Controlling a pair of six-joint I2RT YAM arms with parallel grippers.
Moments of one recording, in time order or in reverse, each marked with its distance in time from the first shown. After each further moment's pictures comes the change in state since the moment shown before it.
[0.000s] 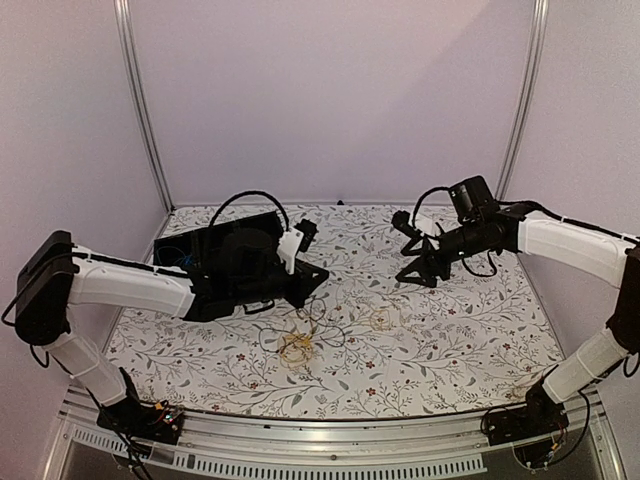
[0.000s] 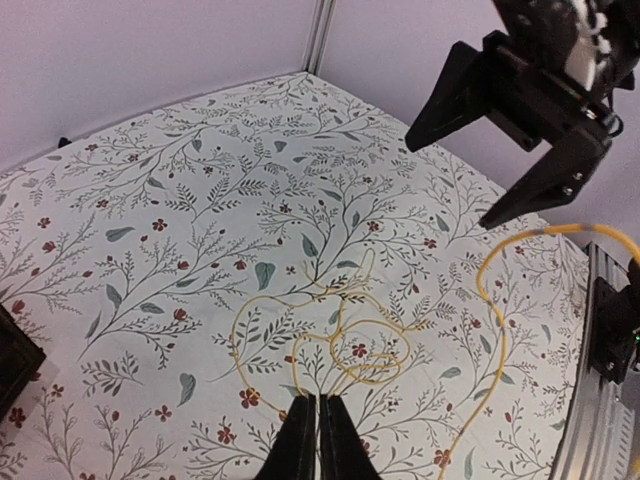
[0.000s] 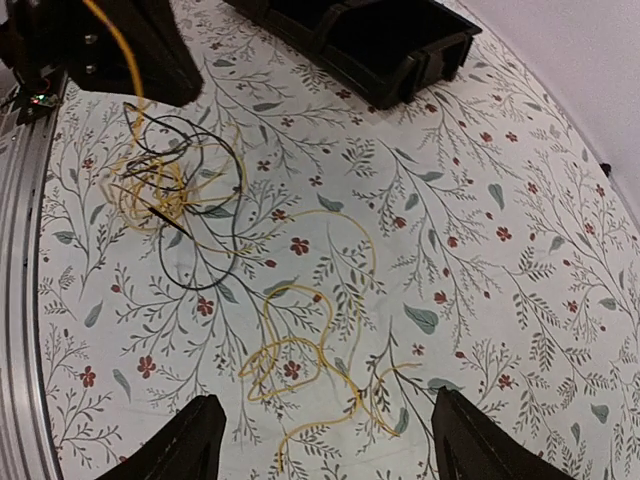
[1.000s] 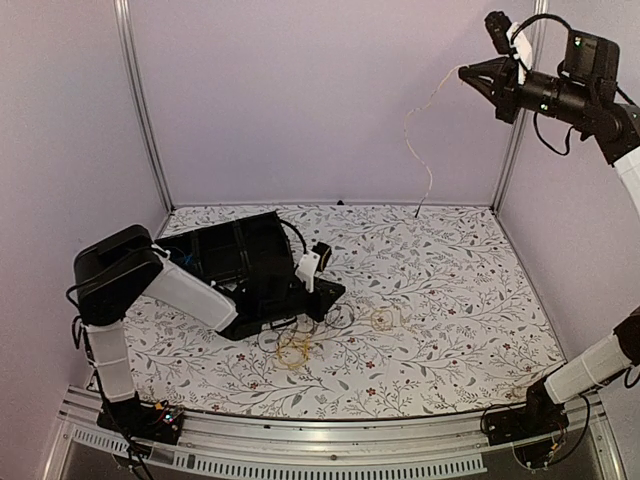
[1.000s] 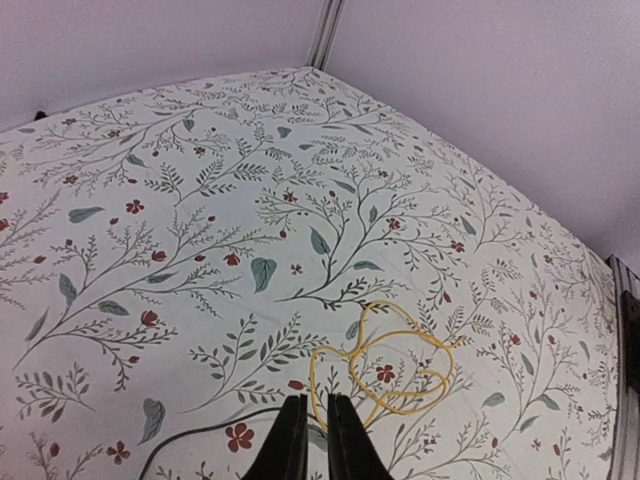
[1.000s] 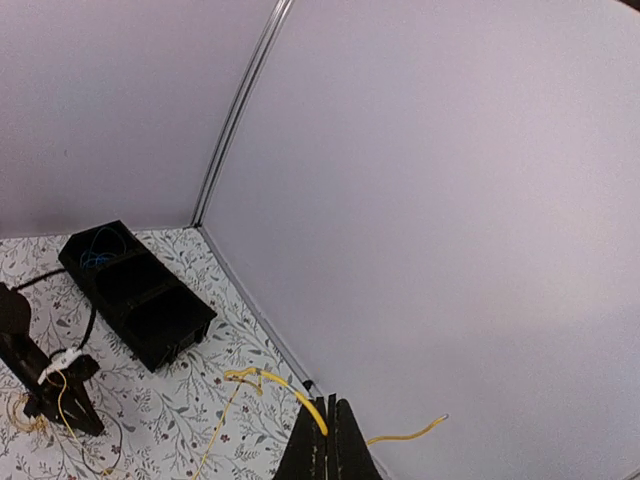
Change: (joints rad) left arm 0.002 0.366 0.016 0.382 -0.008 -0.054; right arm -0.092 -0.105 0.888 -0.139 0.079 0.101
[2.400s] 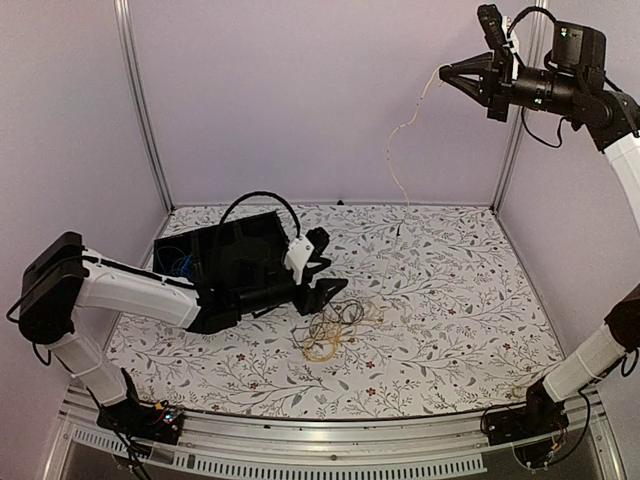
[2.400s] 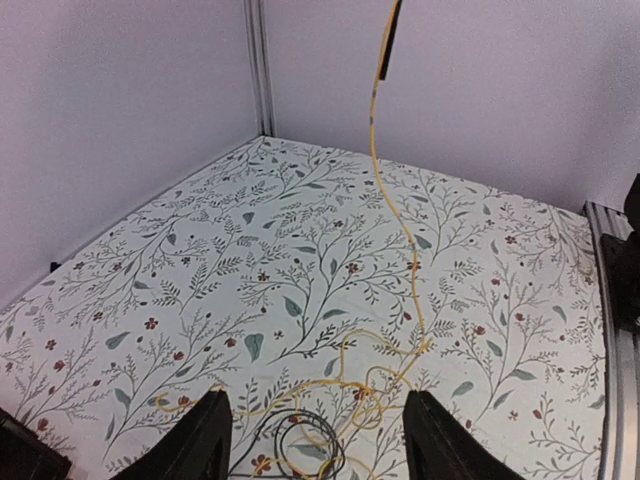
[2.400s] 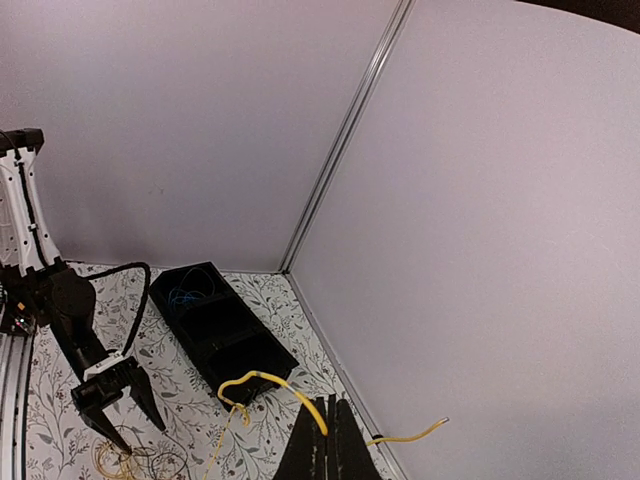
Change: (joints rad) left arm -0.046 -0.343 -0.076 -0.179 0.006 0.323; right arm 0.028 0.089 0.110 -0.080 -0.254 0.032
